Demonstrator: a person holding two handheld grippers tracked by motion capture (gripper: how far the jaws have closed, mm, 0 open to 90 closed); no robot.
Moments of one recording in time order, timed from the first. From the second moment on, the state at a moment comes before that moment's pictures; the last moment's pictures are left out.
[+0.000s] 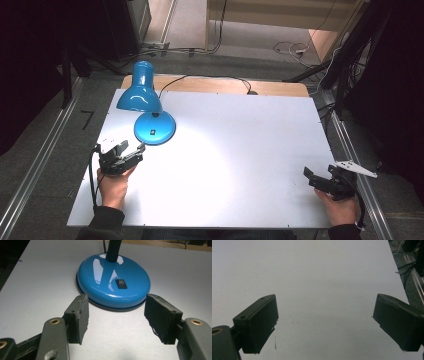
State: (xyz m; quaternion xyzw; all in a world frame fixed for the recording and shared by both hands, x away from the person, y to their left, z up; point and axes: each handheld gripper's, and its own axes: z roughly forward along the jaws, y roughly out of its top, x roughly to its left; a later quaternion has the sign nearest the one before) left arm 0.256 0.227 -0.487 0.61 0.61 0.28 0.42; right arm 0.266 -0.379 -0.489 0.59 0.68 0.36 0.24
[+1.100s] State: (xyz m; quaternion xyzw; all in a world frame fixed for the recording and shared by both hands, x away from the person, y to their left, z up) left arm 0.214 0.237 -0.499 0.60 0.63 0.27 0.41; right arm 0.264 -0.380 -0.488 0.59 0.68 0.36 0.24
